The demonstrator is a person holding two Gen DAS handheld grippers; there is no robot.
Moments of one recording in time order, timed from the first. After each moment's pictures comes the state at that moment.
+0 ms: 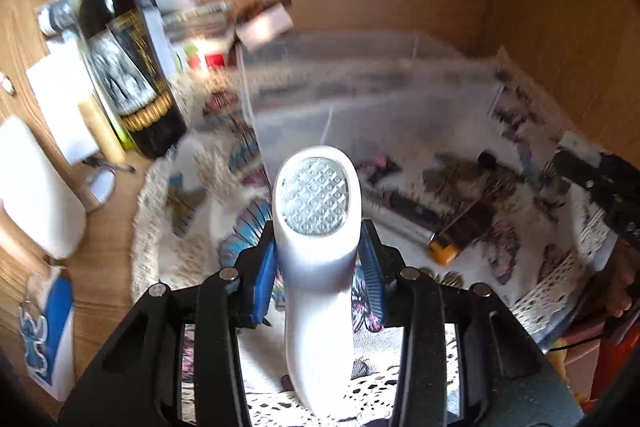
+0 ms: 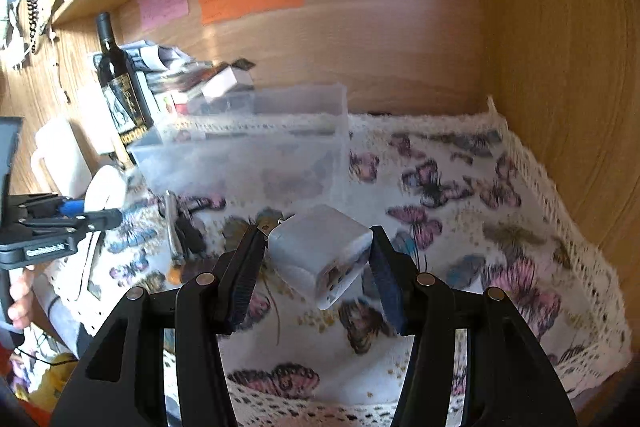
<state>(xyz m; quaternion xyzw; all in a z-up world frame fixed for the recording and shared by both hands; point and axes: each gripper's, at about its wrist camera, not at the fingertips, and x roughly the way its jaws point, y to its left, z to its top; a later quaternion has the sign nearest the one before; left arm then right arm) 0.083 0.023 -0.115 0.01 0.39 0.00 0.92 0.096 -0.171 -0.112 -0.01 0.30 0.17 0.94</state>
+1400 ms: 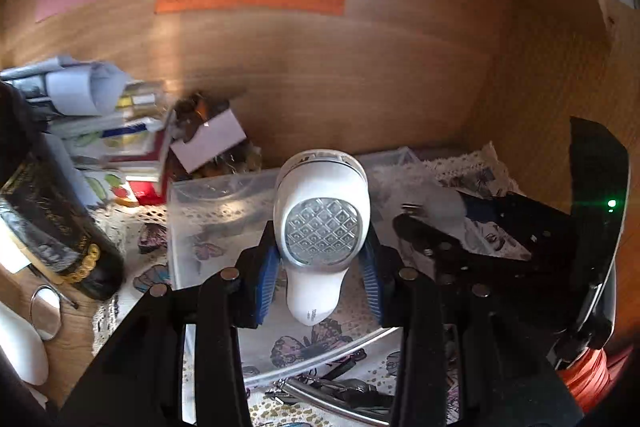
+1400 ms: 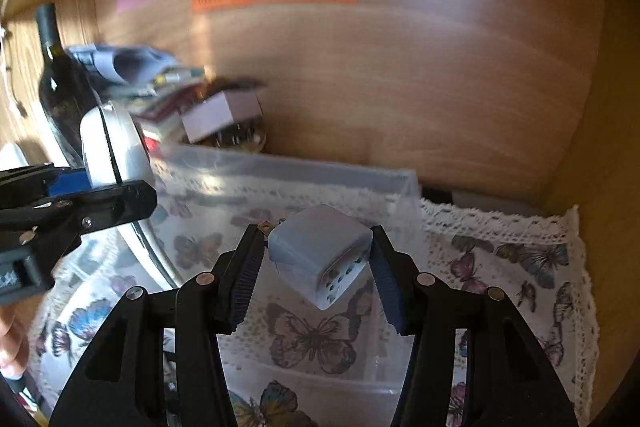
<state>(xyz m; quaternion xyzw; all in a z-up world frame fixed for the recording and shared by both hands) 0.230 0.024 -0.064 -0.05 0.36 -0.07 0.93 0.251 -0.082 -0.095 -0.08 0.34 0.19 0.92</state>
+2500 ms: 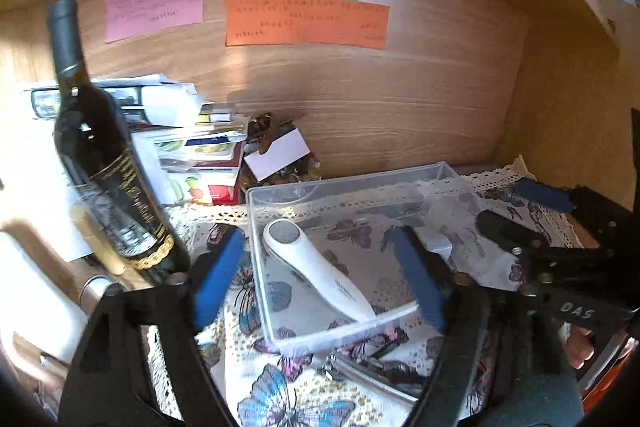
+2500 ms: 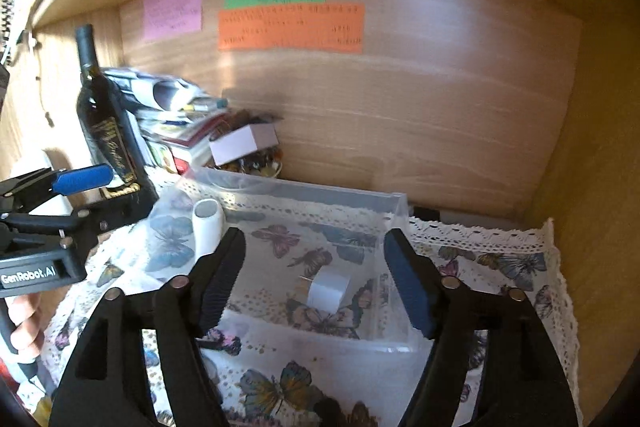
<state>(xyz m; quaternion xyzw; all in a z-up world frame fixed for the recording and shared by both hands) 0.177 0.046 -0.048 -0.02 0.30 0.01 0.95 0.192 -0.089 -0.053 -0.08 0.28 0.19 0.94</state>
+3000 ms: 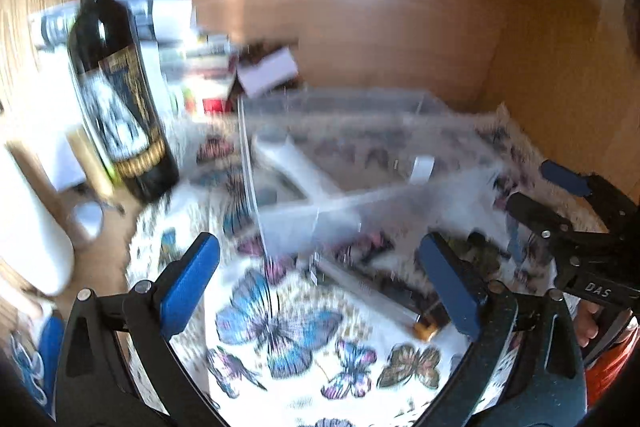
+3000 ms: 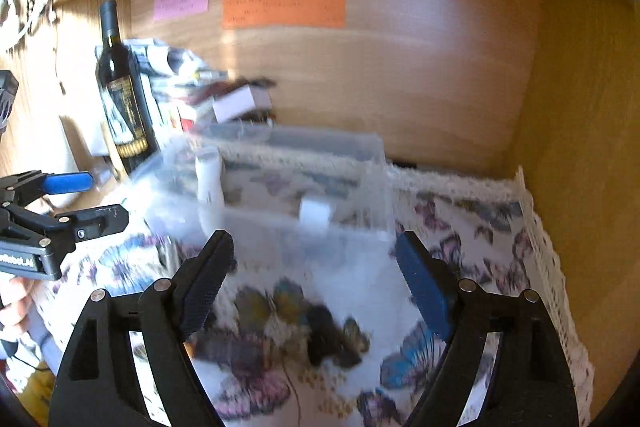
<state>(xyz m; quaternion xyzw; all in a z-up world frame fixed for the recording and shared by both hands) 0.129 0.043 -0.096 -0.04 0.37 -0.01 0.93 0.134 -0.117 -0.084 -0.08 0.29 0.16 0.94</state>
